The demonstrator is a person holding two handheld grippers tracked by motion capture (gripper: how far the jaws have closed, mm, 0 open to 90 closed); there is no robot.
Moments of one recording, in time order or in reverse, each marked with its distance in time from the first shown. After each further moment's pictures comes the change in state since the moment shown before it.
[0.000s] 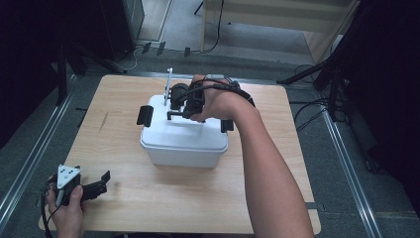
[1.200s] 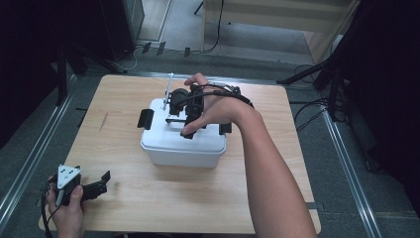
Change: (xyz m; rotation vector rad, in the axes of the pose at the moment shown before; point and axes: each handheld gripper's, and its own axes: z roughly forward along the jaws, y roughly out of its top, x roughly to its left) left arm 0.000 0.000 0.000 0.001 0.001 0.004; right arm 0.012 -0.003 0.005 -0.017 0.018 0.052
